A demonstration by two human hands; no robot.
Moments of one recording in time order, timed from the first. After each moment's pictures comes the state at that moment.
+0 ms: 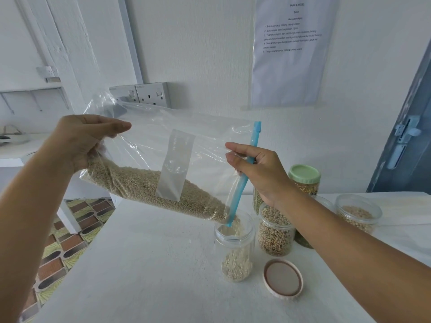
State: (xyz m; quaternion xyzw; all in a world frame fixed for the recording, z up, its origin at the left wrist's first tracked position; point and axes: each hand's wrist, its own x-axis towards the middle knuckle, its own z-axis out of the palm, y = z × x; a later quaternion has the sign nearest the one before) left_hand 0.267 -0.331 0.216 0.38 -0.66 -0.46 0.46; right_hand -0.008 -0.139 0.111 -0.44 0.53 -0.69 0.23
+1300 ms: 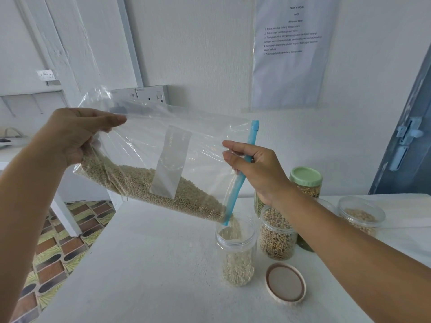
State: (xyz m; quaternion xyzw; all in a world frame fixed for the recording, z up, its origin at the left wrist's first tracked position) left_hand 0.267 -0.334 0.235 0.39 -0.66 -0.44 0.47; right_hand -0.004 -0.147 0.119 -0.44 0.52 -0.69 0.23
